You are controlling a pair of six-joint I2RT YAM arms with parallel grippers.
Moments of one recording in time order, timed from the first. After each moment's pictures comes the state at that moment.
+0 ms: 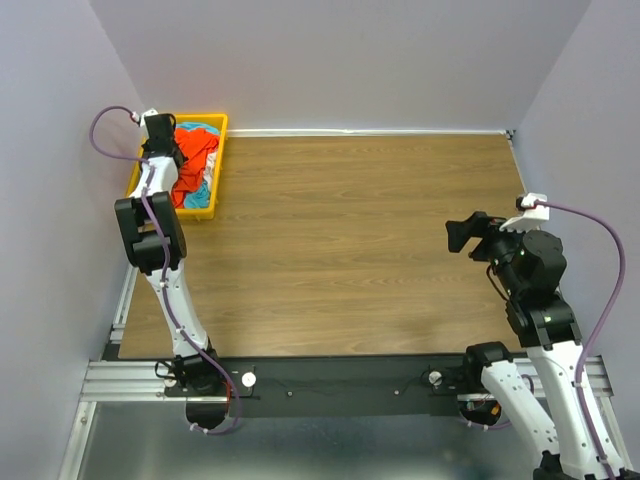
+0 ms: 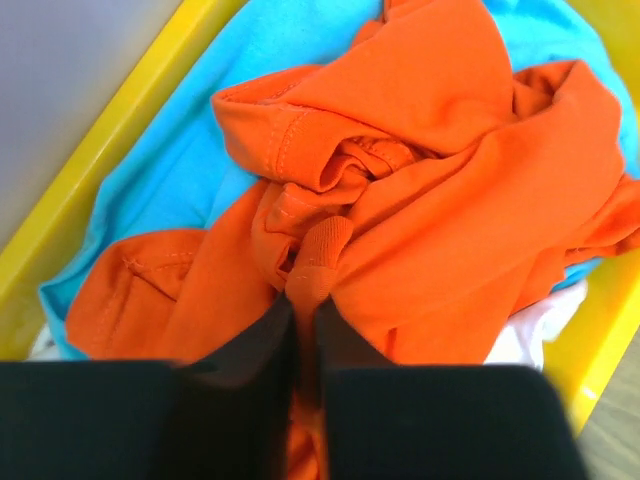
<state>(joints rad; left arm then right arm) 0.23 2.22 1.82 -0.22 -0.23 -0.29 0.15 0.54 0.75 -0.41 0.02 0.29</state>
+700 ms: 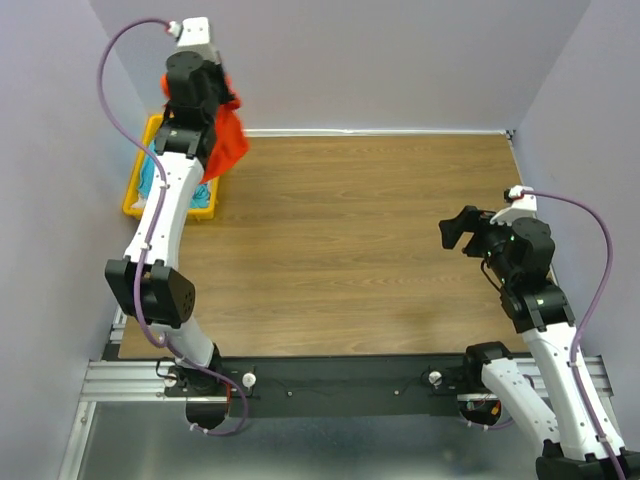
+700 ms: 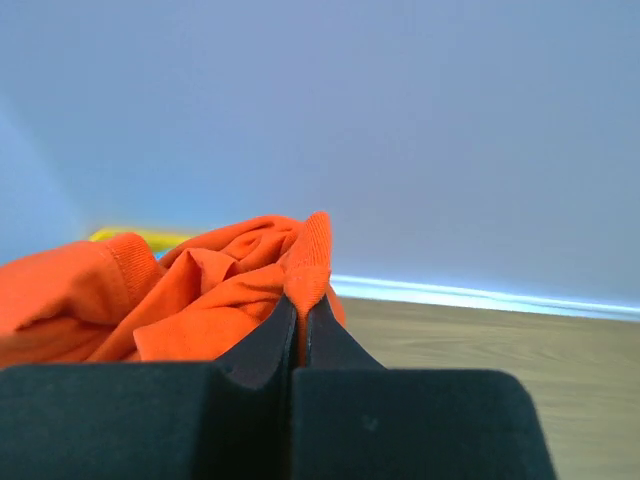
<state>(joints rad) -0.08 1.70 1.85 -0.22 -0.16 -0.12 0.15 0.65 0.76 -0.41 -0.01 0.29</state>
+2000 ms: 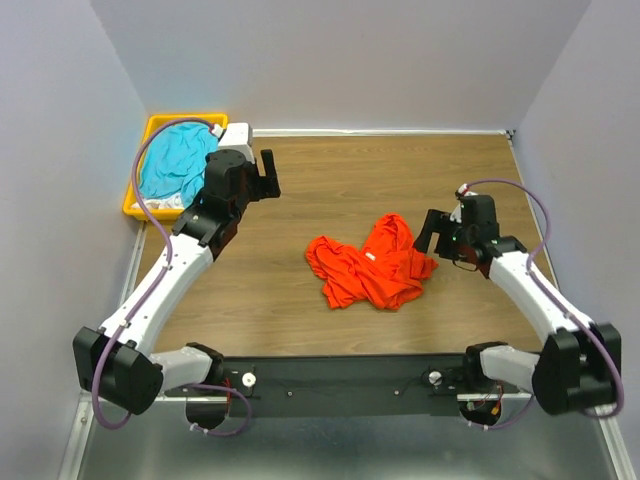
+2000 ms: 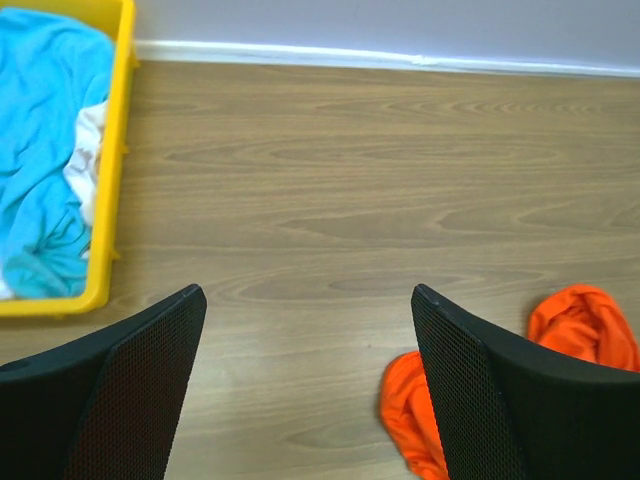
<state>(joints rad) -0.40 1.21 1.15 -0.25 -0.24 -0.26 0.16 1.11 0.75 -0.41 -0.10 0.35</state>
